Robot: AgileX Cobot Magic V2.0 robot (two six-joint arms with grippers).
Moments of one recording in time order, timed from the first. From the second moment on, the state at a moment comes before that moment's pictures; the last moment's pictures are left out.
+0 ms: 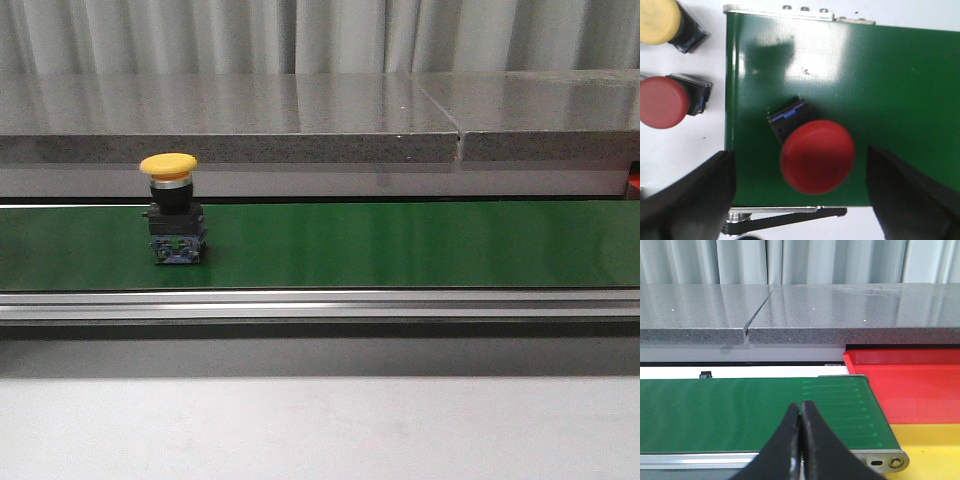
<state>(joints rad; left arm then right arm) 0.15 1.71 -1.47 -0.09 1.20 0.13 -0.05 -0.01 0.03 -0.02 0.03 0.03</state>
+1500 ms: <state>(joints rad) -0.20 0.49 -0.68 -0.08 0.79 0.13 -0.05 -0.01 0.03 0.01 -0.08 0.03</state>
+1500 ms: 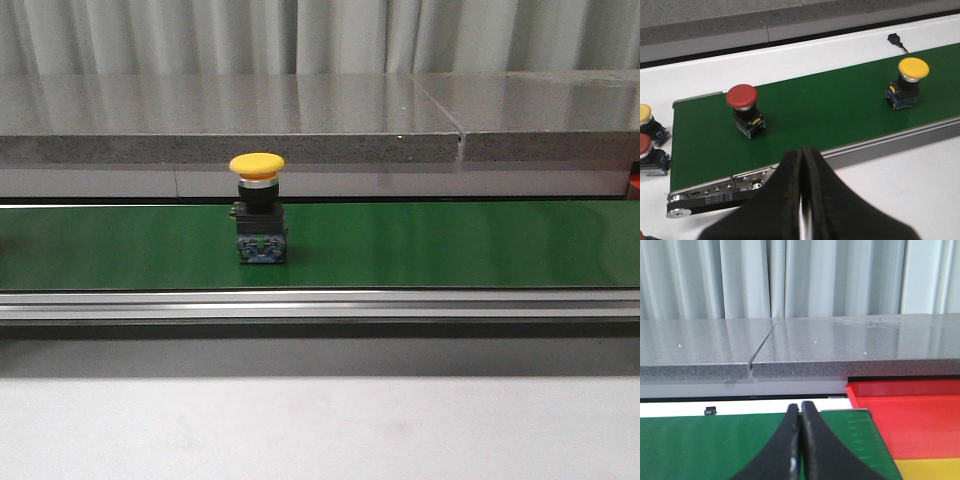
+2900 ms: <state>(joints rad) -0.20 0.34 -0.61 -0.09 0.79 0.13 0.25 1.03 -1.01 0.05 0.82 0.01</state>
